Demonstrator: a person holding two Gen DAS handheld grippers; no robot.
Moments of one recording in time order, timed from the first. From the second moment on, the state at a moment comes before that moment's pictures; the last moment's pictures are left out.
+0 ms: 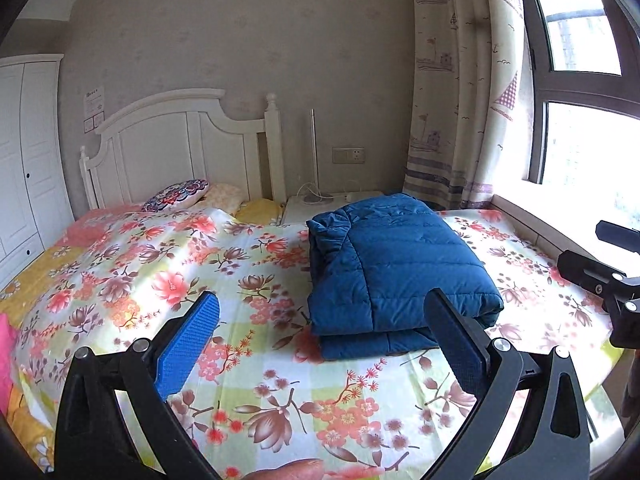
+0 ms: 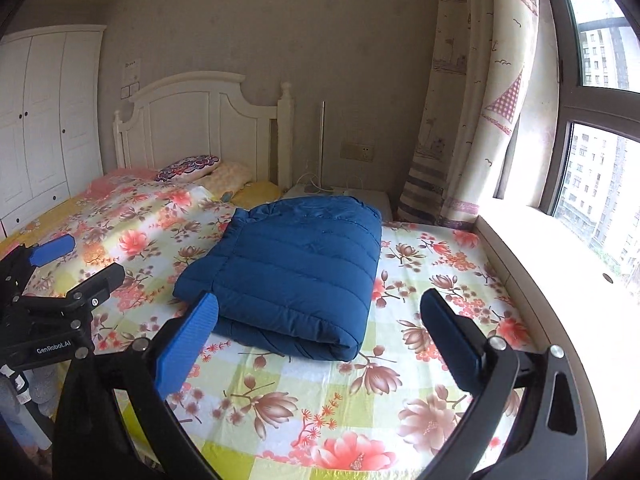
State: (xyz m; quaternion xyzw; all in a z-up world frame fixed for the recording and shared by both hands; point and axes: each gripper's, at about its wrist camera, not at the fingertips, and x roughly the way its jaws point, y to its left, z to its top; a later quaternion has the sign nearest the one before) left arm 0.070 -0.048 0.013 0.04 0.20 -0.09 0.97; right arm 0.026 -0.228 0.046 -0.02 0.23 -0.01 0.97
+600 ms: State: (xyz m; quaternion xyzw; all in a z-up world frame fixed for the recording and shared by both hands) left arm 0.067 -0.046 0.005 0.04 0.21 -0.09 0.97; right arm 0.027 -0.230 0.041 -0.02 0.23 0.00 0.97
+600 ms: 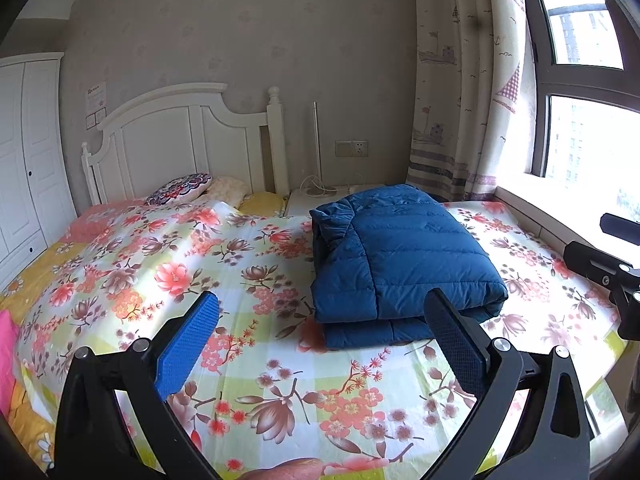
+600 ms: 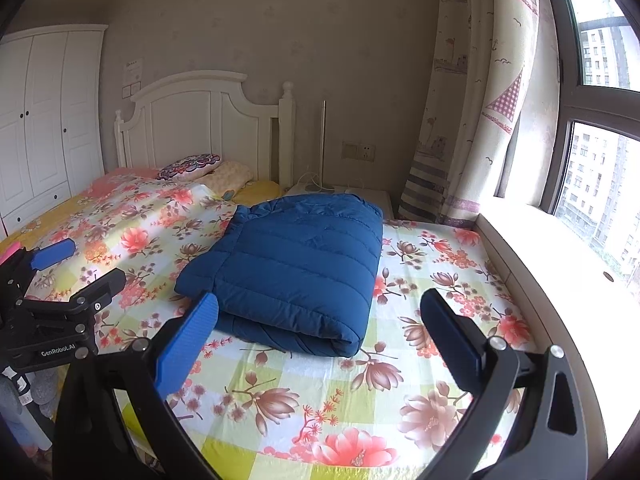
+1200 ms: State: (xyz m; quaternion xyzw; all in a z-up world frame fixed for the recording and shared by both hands) left arm 0.064 -0.046 0.003 0.05 0.21 -0.09 0.97; right arm 0.027 -0.229 0.039 -0.02 0.23 0.00 0.97
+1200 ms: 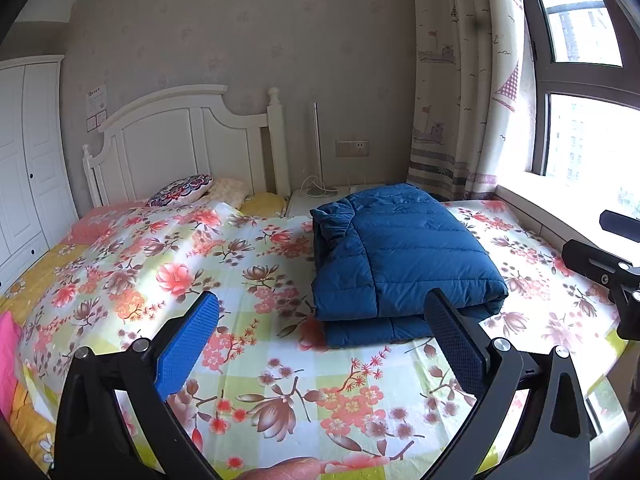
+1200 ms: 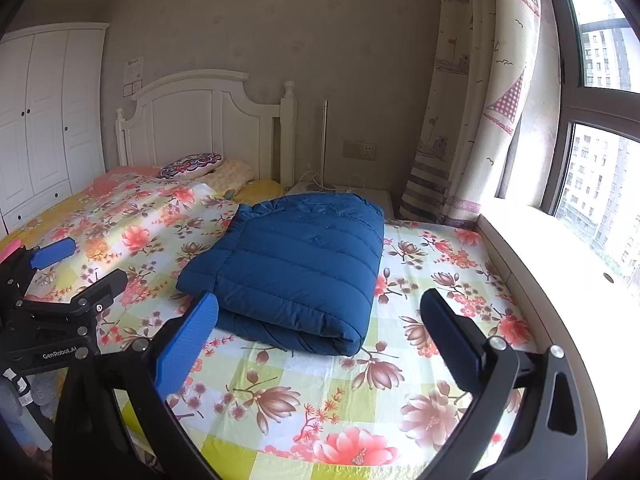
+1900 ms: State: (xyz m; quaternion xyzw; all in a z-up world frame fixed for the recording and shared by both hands) left arm 0.059 -0.048 0.006 0.05 0.20 -0.08 0.97; right arm 0.025 -0.228 0.037 -0.02 0.23 0.00 0.97
